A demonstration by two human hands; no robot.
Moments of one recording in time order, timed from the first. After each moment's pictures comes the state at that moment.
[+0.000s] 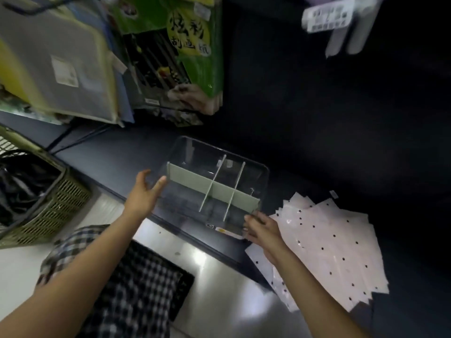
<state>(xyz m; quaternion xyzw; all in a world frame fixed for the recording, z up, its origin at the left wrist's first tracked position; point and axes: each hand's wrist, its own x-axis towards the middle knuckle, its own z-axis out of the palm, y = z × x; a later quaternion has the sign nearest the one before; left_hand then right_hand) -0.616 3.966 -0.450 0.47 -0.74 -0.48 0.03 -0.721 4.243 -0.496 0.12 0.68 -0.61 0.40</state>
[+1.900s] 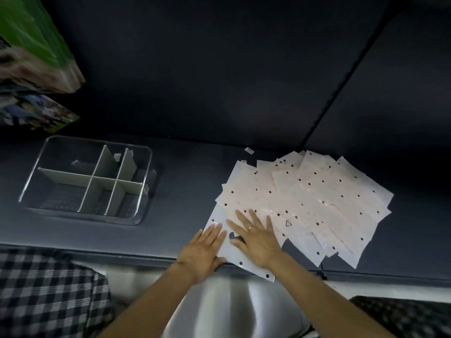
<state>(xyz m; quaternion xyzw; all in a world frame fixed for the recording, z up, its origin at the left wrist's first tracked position) -0.651 4.274 -0.648 -0.17 -0.96 -0.09 -0.19 -0.711 4.465 -0.657 -0.25 0.95 0.00 0.18</state>
